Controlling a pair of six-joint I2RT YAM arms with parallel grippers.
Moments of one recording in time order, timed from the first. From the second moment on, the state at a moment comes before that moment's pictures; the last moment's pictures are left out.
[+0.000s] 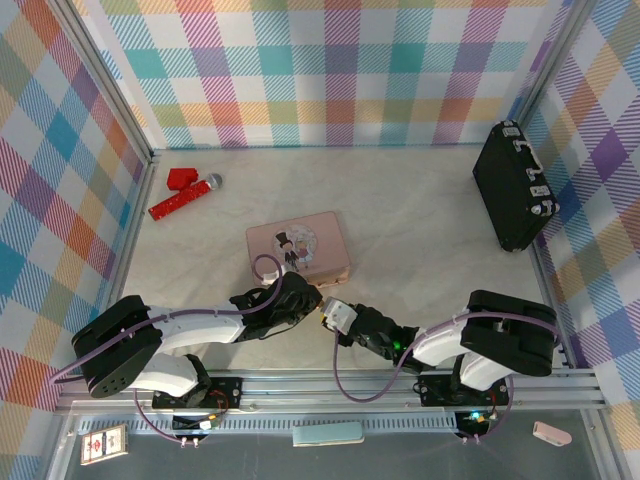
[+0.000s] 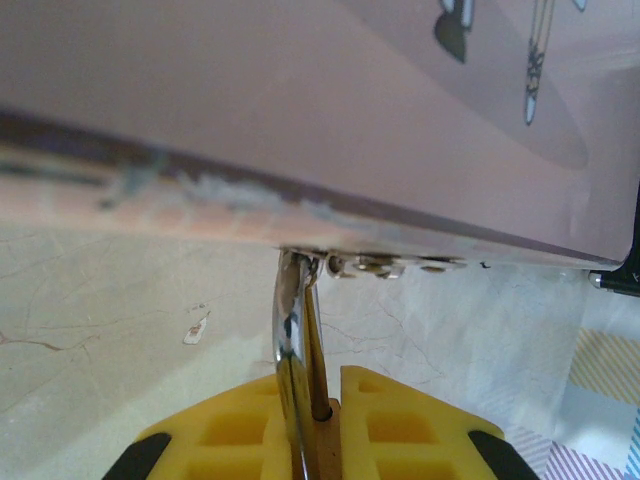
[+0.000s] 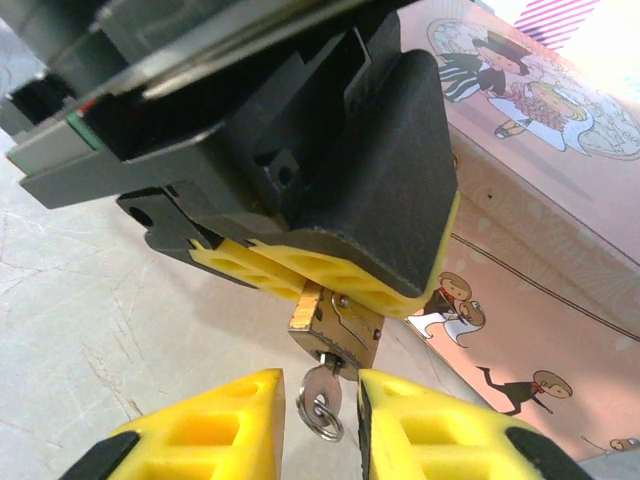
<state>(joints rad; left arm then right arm) -0.96 1.35 0.52 0.10 -0.15 -1.45 1.22 1.52 0.25 0.87 0.31 -0.22</state>
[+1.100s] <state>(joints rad) -0.97 1.36 0.52 0.11 -0.15 -1.45 1.22 1.59 0.29 0.86 0.37 -0.18</state>
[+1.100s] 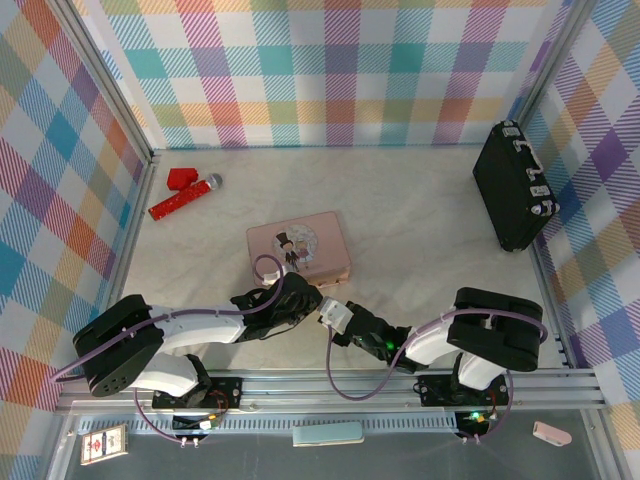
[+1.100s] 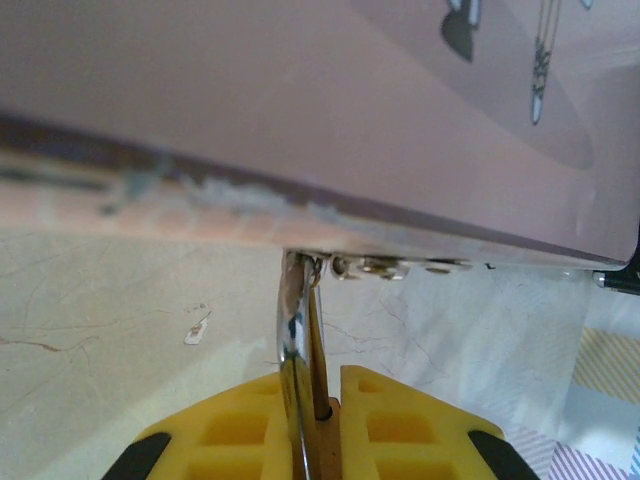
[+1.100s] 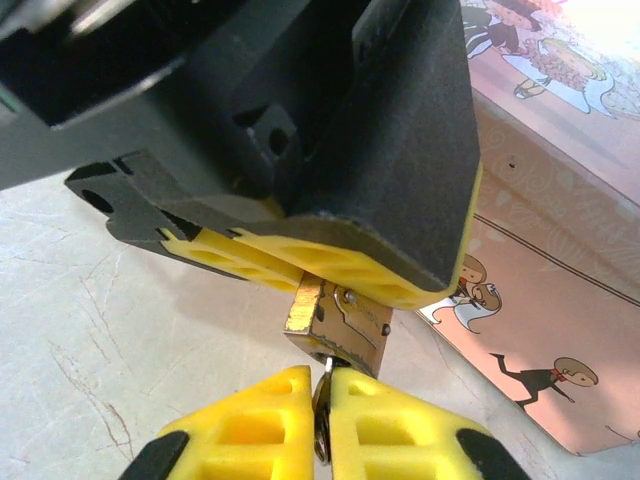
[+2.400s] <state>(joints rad) -0.97 1.37 0.52 0.10 -0.17 -1.44 1.22 1.57 0.31 0.81 0.31 0.51</state>
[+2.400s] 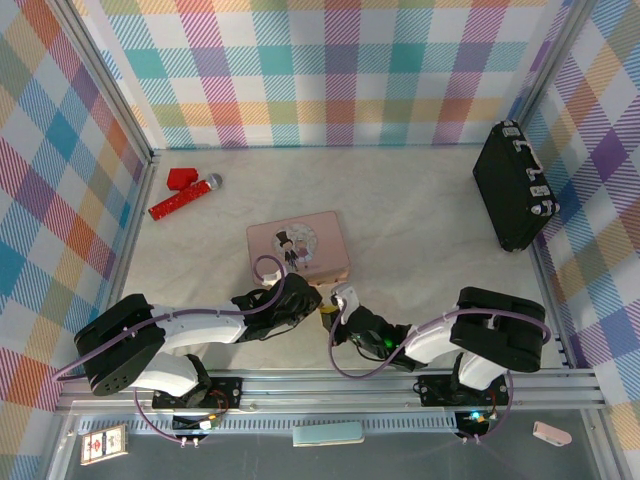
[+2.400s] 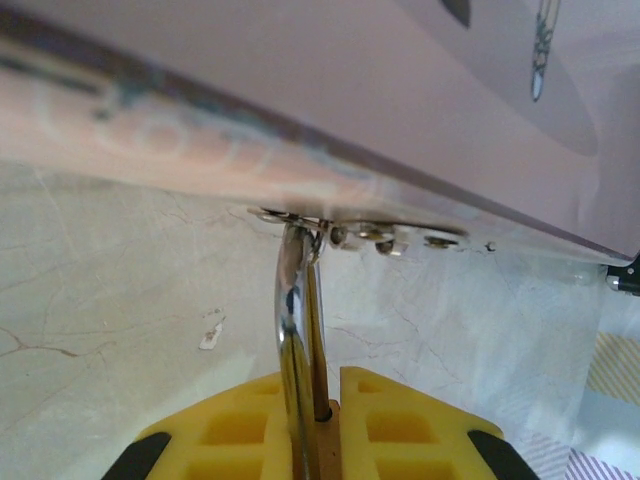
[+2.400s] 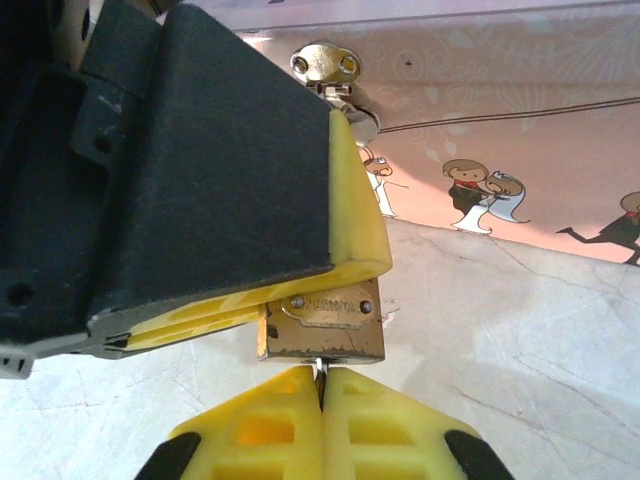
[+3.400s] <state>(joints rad) -0.98 1.40 0.53 0.22 -0.13 -1.41 1.09 1.48 0.26 0.78 0.09 0.64</state>
